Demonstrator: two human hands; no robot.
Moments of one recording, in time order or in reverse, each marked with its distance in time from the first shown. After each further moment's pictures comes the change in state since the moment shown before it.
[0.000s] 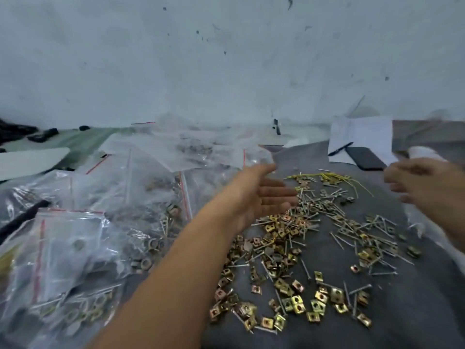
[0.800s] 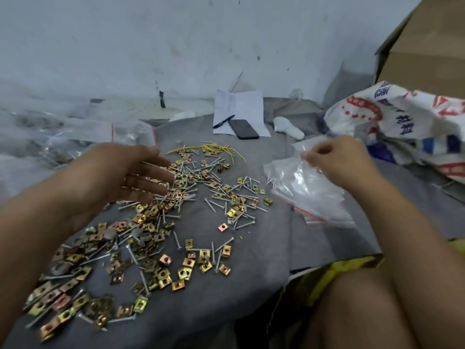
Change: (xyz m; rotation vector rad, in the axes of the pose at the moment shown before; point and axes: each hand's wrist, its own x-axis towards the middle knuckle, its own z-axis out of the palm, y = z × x) left_hand 0.014 -0.021 0.010 0.474 -0.102 0.143; right_hand -0.023 0.059 -0.101 -0.377 0.117 0.114
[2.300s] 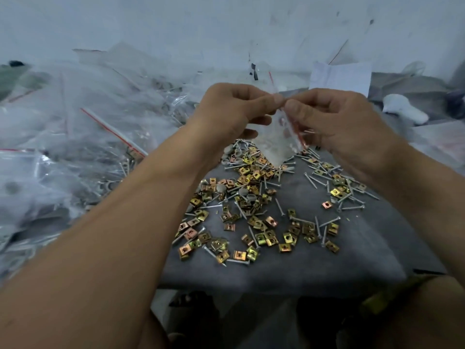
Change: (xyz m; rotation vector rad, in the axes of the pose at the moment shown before) left_hand -0.013 0.012 -0.005 0.019 0.191 0.295; right_hand -0.062 -0.154 0.097 0.904 -0.570 -0.413
